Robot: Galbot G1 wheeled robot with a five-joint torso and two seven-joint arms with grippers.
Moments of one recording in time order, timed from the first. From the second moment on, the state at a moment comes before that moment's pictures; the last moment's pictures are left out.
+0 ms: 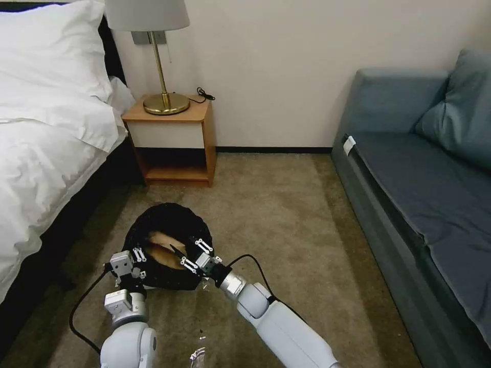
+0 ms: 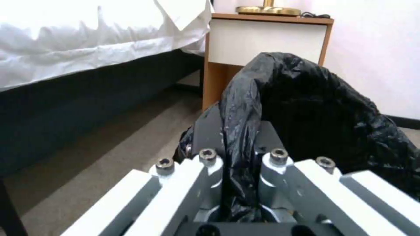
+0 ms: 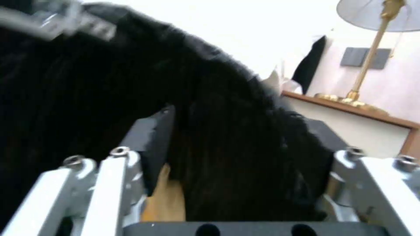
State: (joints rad) left arm 1.48 -1.59 -0.69 -1.93 -0.07 -0.08 -0.16; right arm -0.80 1.55 -0.22 1.06 -0.10 0.70 -0.11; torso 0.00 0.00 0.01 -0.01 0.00
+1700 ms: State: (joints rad) left arm 1.18 -1.53 -0.67 -1.61 -0.71 -0.05 -0.18; right arm -1.43 1.35 0.69 1.55 0.16 0.72 -0.18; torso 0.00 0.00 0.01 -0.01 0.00
